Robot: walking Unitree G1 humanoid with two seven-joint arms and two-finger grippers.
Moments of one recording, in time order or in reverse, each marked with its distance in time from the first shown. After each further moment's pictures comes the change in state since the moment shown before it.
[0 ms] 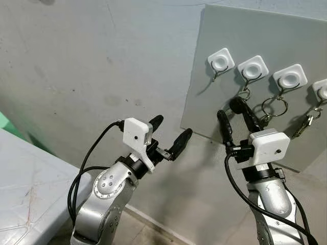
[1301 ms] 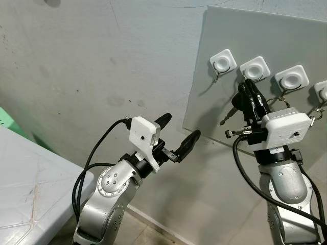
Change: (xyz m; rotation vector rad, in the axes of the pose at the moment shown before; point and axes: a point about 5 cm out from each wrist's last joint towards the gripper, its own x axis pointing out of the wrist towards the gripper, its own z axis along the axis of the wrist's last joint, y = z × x) left arm 0.008 -0.007 0.005 0.038 -0.015 -0.088; right arm 0.024 -0.013 0.039 -0.267 -0.153 0.061
